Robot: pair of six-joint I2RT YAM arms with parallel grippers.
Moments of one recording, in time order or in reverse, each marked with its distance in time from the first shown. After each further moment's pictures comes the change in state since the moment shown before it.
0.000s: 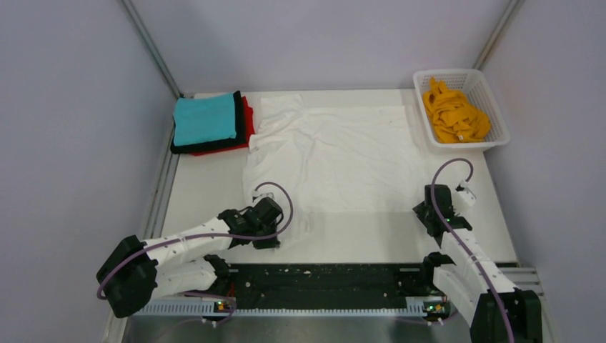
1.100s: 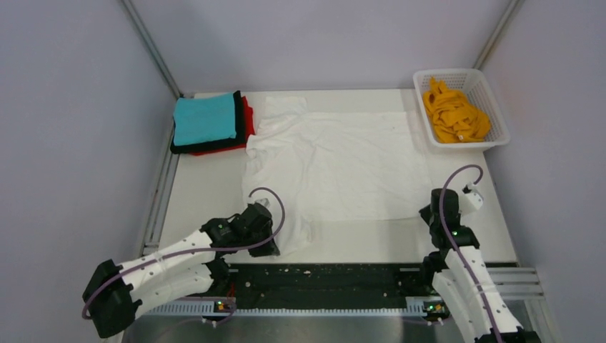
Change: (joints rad) left arm -0.014 -0.188 -0.033 -0.087 0.092 -0.055; right arm 0.000 -0.190 0.000 -0.041 0.012 -0.034
